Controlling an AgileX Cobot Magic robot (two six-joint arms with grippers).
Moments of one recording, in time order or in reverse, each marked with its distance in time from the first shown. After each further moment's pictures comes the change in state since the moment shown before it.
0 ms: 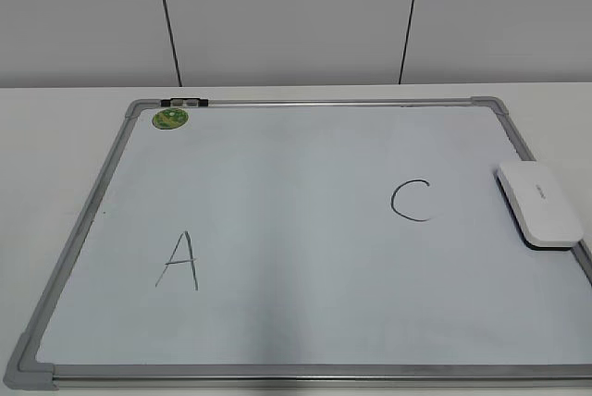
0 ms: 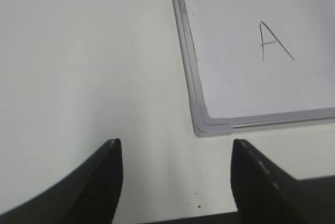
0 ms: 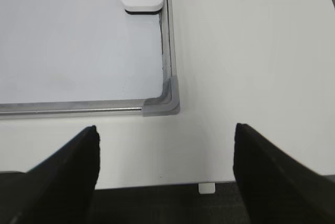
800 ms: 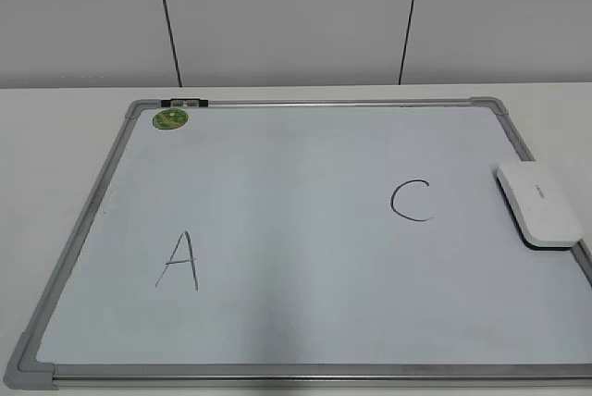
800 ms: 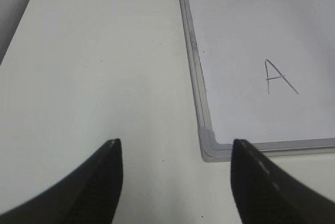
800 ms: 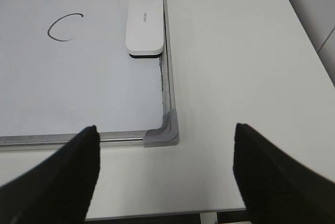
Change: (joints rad) left arm 0.024 -0.129 0.000 0.000 0.008 0.000; right arm 0.000 -0.179 0.000 0.000 0.006 0.000
